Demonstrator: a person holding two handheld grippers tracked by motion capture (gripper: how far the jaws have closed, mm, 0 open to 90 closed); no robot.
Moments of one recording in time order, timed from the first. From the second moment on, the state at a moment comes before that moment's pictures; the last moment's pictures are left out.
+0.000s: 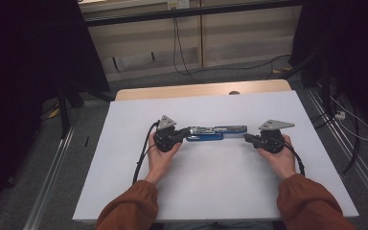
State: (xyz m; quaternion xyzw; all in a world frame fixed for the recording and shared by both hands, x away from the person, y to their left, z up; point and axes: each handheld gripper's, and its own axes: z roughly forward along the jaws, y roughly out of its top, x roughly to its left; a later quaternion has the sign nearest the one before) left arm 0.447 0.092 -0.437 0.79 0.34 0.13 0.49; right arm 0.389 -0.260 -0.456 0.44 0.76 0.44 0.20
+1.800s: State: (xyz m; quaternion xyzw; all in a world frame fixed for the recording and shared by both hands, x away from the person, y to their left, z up) left arm 0.460 0.067 -0.451 0.85 0.30 0.14 0.42; right arm 0.398 -0.249 -0.461 0.44 0.78 0.40 0.19
